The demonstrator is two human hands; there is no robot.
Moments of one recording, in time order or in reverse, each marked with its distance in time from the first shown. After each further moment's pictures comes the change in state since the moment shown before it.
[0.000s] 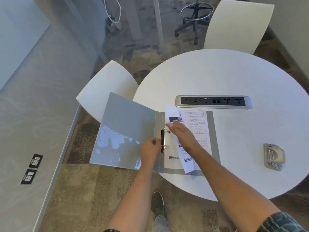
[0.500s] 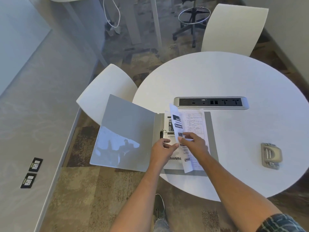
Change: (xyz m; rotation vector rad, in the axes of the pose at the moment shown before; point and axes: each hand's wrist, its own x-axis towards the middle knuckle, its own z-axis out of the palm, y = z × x) left_hand -0.024 0.015 0.023 -0.133 -0.191 0.069; right_hand -0.005 0.052 -0.030 -0.241 0.228 0.209
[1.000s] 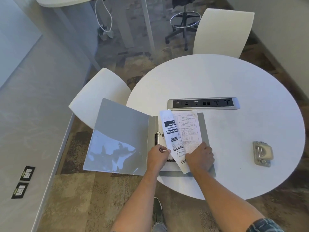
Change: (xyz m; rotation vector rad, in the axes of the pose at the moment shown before) left_hand 0.017 -0.021 0.018 0.143 0.043 -0.025; right_hand -0.014 0.037 0.016 -0.465 0.422 0.231
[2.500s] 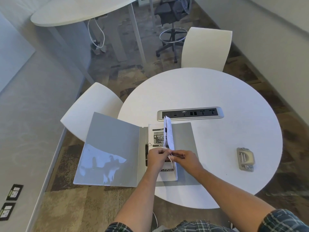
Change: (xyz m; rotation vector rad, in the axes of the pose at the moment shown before) left_hand 0.001 0.046 0.023 -0.258 -0.047 0.154; right_hand 0.026 0.021 -0.040 0.618 -0.559 -0.456
